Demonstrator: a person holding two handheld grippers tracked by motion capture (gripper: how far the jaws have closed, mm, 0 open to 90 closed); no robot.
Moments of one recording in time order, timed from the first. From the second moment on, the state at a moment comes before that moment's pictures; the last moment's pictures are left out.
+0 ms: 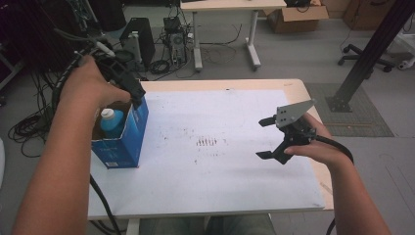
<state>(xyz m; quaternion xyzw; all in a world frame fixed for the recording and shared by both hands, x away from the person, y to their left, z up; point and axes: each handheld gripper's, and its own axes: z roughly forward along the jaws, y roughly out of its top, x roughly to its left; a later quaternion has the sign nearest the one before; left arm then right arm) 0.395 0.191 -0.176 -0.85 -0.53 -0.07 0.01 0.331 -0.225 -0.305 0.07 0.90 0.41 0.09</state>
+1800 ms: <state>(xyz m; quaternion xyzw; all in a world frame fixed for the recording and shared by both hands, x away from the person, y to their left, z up) 0.353 0.057 -0.239 -0.99 -0.11 0.01 0.03 0.360 -0.182 -0.271 0.01 0.99 0.12 0.06</state>
